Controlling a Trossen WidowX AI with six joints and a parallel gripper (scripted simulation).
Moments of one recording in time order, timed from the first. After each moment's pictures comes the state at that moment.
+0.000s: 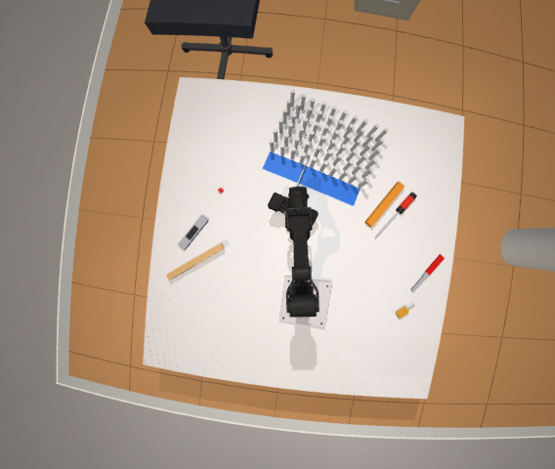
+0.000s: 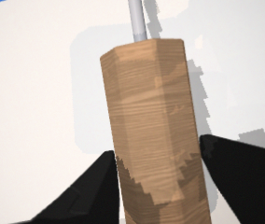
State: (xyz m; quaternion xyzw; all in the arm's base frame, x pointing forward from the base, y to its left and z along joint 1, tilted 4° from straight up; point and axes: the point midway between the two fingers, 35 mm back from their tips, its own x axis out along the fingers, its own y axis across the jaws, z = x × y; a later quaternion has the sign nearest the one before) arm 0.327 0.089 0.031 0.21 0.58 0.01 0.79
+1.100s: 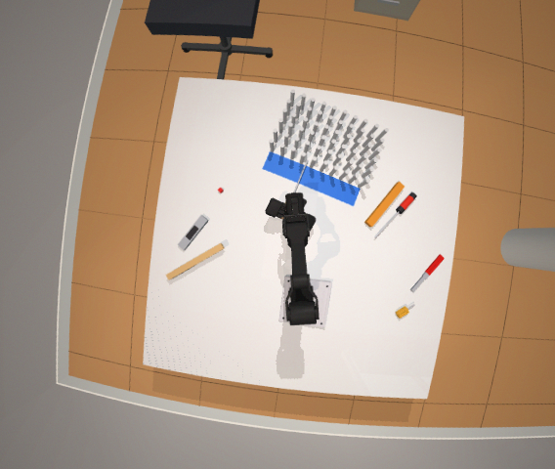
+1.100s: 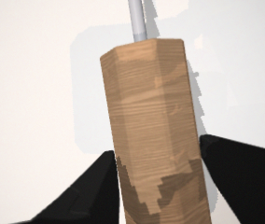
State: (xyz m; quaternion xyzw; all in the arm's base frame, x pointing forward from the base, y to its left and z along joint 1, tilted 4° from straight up) arm 0.305 0.095 0.031 0.21 0.58 0.01 0.79
